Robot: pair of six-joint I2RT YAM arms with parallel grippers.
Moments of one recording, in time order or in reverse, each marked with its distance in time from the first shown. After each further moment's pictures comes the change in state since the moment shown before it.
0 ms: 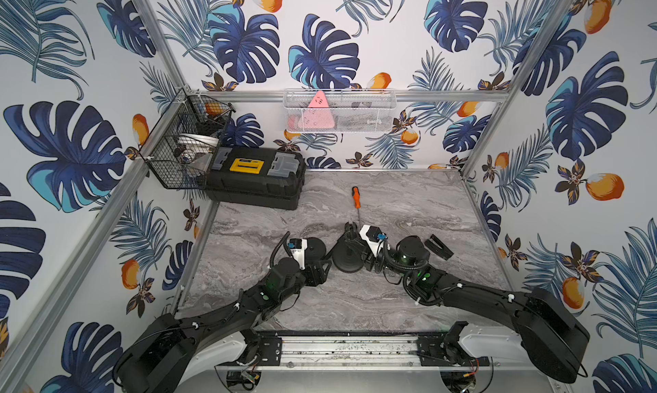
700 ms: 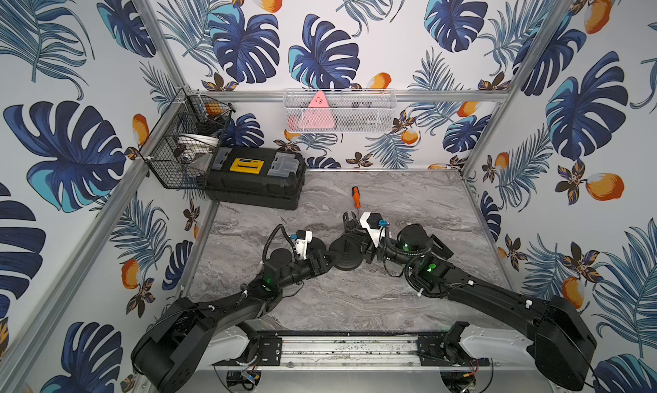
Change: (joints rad) left arm 0.093 0.157 0.021 0.372 0.409 -0.326; right arm -0.003 -0.043 0.148 -0.202 -0.060 0.084
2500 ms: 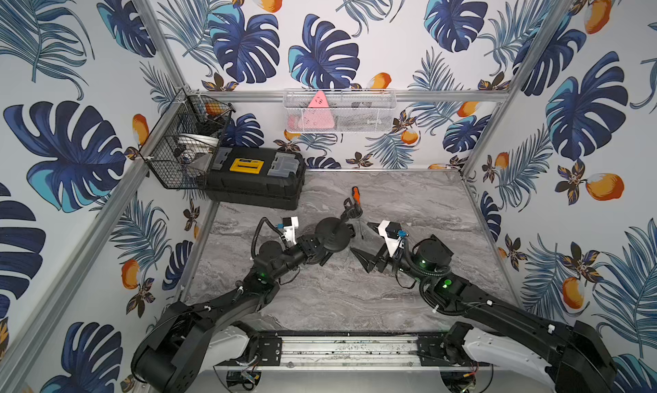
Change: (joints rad) left arm 0.139 -0.046 0.090 0.027 -0.052 -0.163; right arm -0.002 -0.224 -0.189 0.013 0.121 0.053
